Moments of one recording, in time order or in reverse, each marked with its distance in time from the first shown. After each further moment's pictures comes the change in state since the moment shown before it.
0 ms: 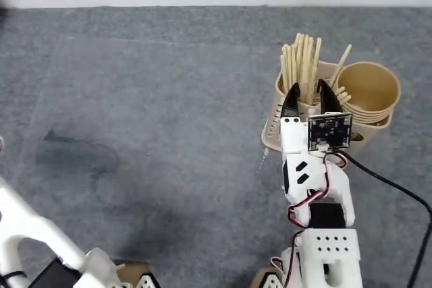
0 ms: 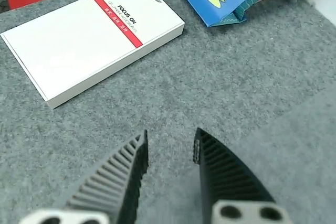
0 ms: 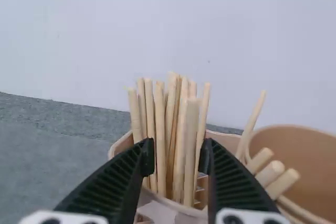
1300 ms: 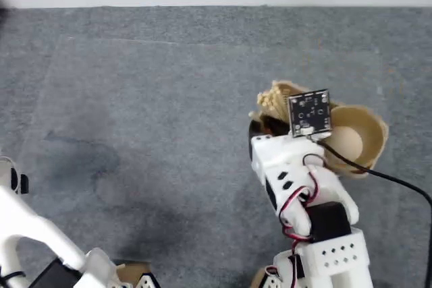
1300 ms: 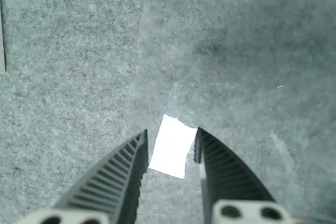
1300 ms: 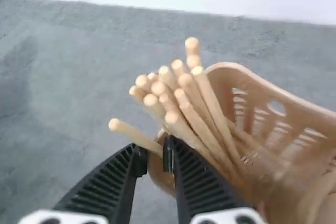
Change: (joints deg) left arm 0.0 0.0 -3.9 37.5 -51.6; right arm -12.7 -0.1 -20.9 44.7 -11.1
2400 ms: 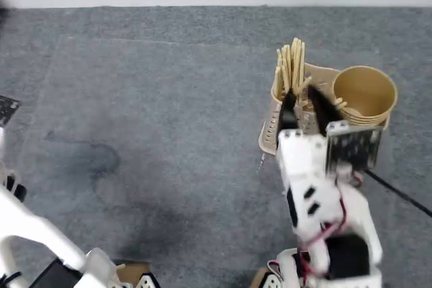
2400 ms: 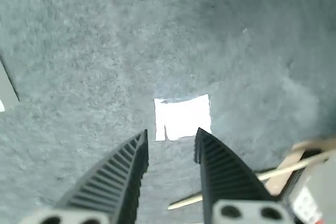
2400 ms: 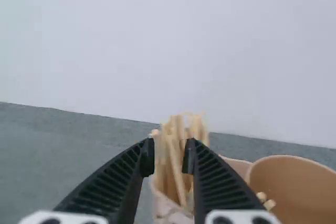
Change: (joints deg) left arm -0.2 0.0 -13.1 17.8 -22.6; right arm 4.3 -16.2 -1.4 -6.1 6.5
